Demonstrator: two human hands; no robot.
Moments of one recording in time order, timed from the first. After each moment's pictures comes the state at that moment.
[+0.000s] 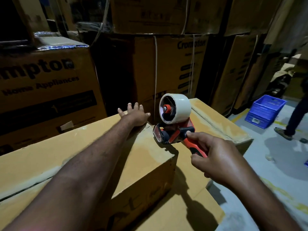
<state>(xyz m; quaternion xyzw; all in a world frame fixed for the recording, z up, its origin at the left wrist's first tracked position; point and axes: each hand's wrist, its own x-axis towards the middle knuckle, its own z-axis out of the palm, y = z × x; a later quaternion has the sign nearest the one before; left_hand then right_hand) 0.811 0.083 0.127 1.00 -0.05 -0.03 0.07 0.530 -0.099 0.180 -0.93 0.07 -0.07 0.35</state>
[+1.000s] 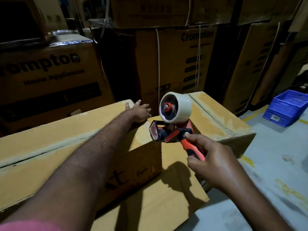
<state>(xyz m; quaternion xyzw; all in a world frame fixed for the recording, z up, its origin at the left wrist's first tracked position) 0.762 0.055 0.127 0.99 -0.11 -0.09 -0.02 0.485 -0.156 0.151 -0.91 0.02 -0.06 0.42</state>
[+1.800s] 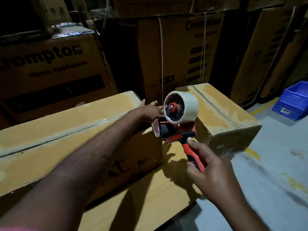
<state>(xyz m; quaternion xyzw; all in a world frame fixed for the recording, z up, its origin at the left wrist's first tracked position) 0.712 0.025 0.131 0.96 -0.23 -0.16 -0.03 0.455 -0.153 0.112 -0.88 0.01 -0.08 0.46</state>
